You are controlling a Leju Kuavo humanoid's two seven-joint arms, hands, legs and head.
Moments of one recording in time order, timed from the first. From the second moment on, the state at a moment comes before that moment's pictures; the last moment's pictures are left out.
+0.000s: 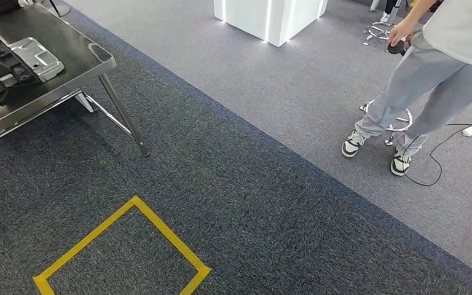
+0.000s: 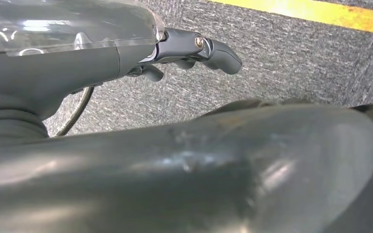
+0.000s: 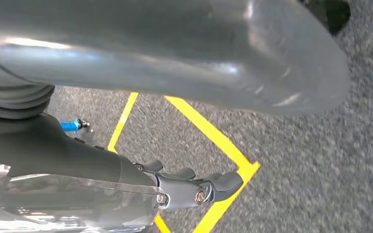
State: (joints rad) left arm -0.02 -0.22 1.15 -0.21 -1.53 0.10 -0.19; right arm -0.02 0.12 -0.54 -0.19 0.46 -0.16 -0.03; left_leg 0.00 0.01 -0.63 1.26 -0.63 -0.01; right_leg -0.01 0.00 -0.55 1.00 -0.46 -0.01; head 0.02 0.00
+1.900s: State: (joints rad) left arm -0.02 -0.22 1.18 -0.21 -1.52 0.10 -0.19; right arm -0.02 0.12 -0.56 -0.19 0.46 -0.15 -0.02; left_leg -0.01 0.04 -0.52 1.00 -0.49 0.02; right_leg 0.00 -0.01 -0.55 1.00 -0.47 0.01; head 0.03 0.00
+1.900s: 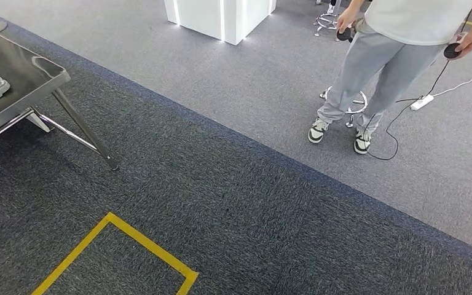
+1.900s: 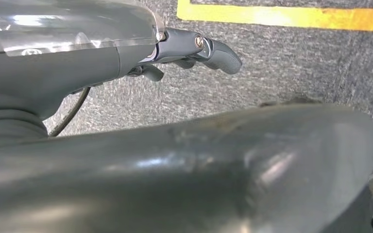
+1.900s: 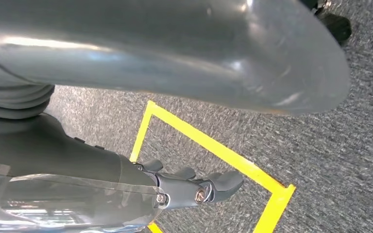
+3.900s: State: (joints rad) left arm -0.02 -0.22 1.19 -0.21 -1.52 0.11 -0.19; right arm -0.02 0.12 -0.56 -0.19 0.48 -0.15 0.02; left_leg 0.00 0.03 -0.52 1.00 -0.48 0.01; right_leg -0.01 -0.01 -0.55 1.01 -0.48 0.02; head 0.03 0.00
